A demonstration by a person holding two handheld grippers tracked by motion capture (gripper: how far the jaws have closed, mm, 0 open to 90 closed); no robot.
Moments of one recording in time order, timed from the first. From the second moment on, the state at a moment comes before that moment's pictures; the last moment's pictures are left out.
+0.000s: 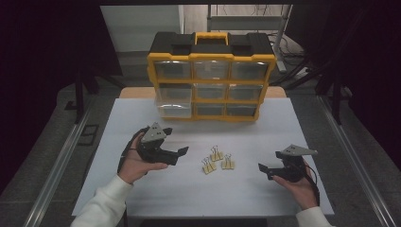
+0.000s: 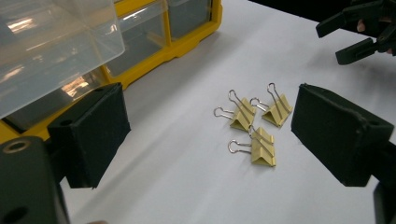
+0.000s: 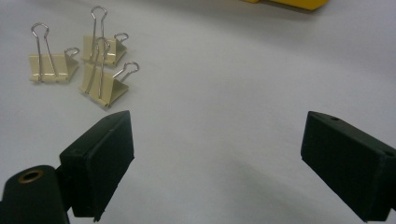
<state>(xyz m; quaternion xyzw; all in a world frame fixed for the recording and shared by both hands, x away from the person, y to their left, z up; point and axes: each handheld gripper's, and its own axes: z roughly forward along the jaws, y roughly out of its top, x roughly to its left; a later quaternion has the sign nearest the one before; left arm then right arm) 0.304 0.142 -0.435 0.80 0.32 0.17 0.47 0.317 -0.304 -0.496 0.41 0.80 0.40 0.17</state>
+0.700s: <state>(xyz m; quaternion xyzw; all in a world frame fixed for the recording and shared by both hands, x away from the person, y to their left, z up) 0.316 0.126 -0.458 0.82 0.33 0.09 0.46 0.316 -0.303 -0.496 0.41 0.81 0.40 0.17</state>
